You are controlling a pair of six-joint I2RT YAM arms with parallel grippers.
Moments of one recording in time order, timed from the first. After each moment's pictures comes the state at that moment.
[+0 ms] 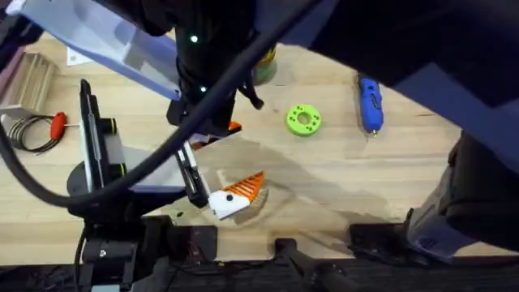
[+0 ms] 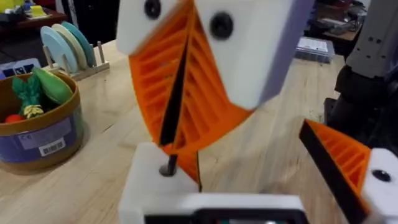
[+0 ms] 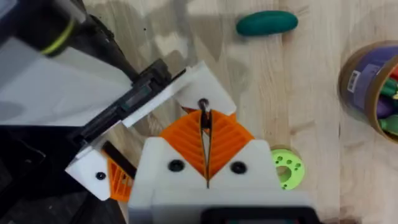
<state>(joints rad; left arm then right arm) 0.04 0.01 0.01 -0.13 1.18 0.04 1.07 1.99 2.17 -1.47 -0.05 -0.29</state>
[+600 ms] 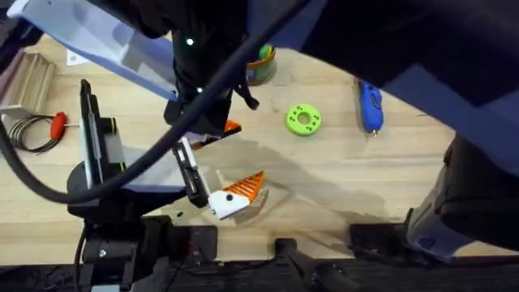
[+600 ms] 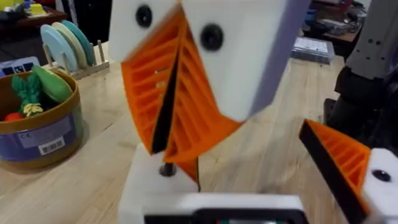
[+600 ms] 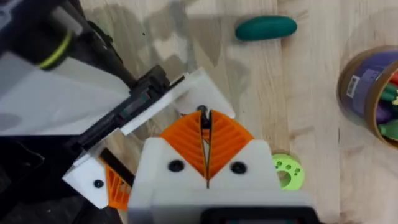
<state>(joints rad) 0.04 0.01 0.01 -0.13 1.18 0.03 1.07 2.00 2.18 -1.45 -0.05 -0.29</state>
